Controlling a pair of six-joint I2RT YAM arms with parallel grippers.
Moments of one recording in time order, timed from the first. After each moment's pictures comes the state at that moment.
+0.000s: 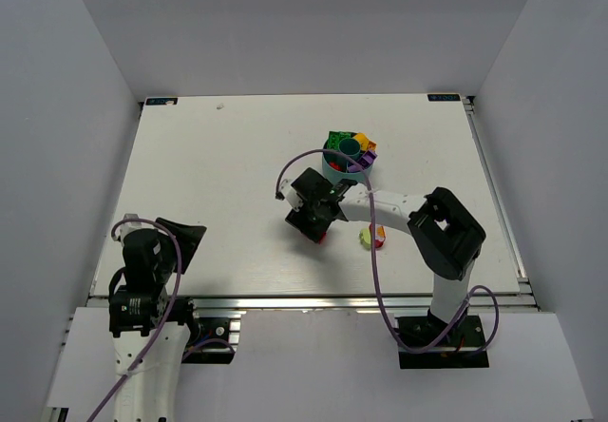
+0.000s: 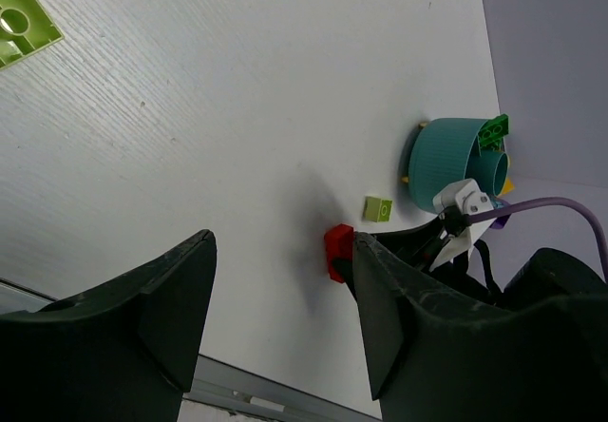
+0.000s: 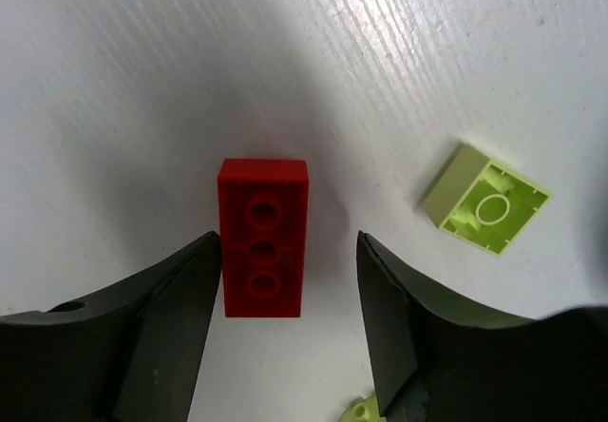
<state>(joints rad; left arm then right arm) 0.04 0.30 0.61 -0.89 0.06 -1.03 0.90 1.85 1.24 -0.49 -0.02 -0.20</state>
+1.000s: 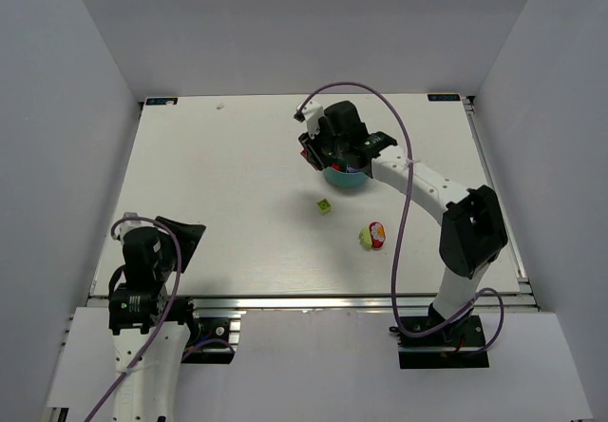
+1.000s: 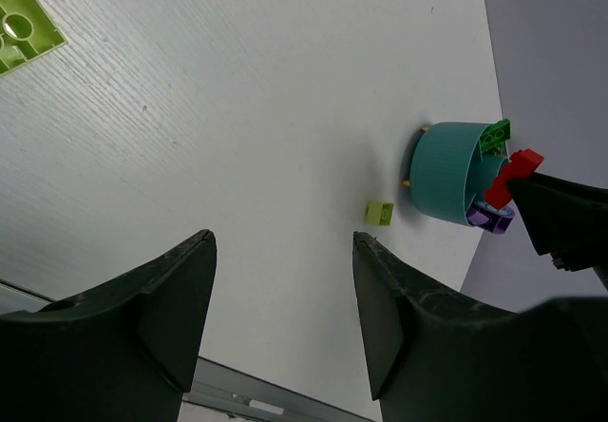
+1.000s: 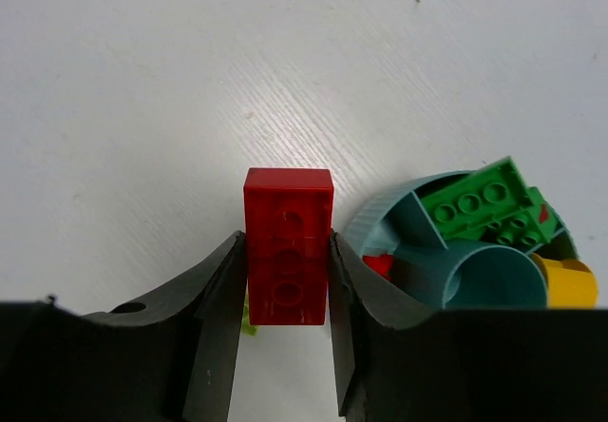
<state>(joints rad) 0.04 0.31 0.62 -0.89 0.05 -1.03 0.68 1.78 1.51 -0.36 -0.14 -0.23</state>
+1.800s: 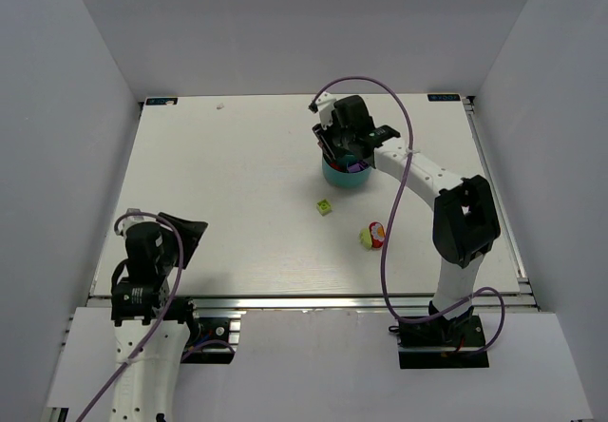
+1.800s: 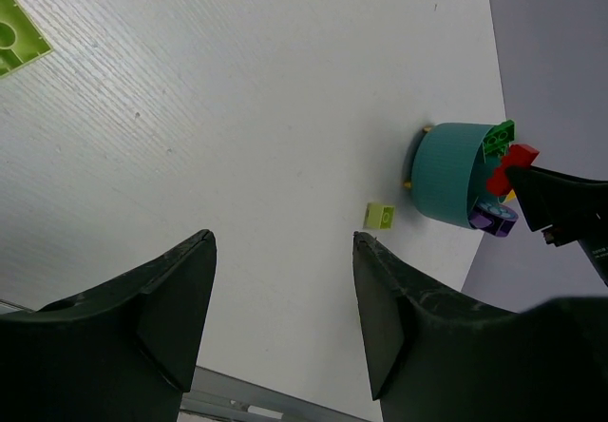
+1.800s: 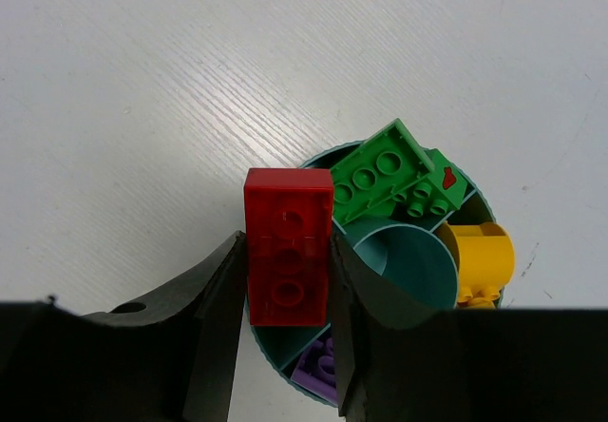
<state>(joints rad) 0.04 0.36 0.60 -0.83 0.06 -1.03 0.58 1.86 1.55 -0.34 -0.04 -0.25</state>
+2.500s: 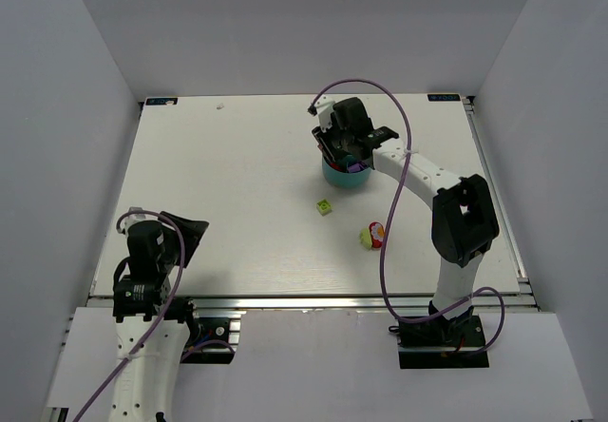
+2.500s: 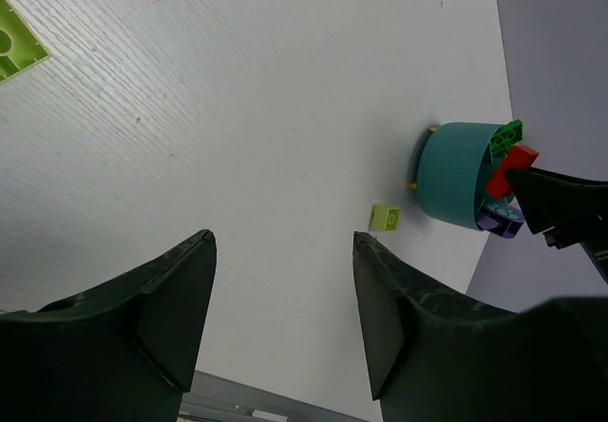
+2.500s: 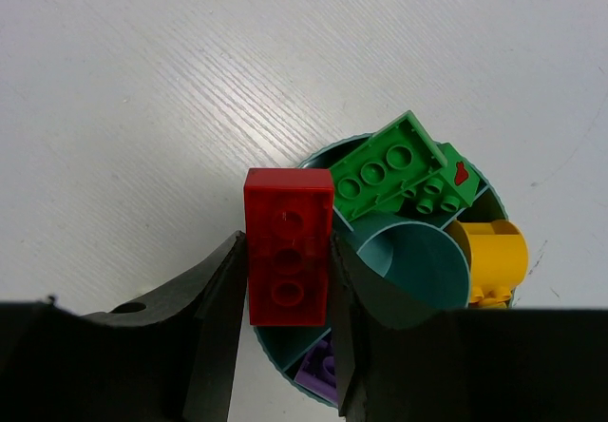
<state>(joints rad) 0.04 0.38 0.57 -0.79 0.07 -1.02 0.57 1.87 1.54 -0.34 -0.04 -0.25</state>
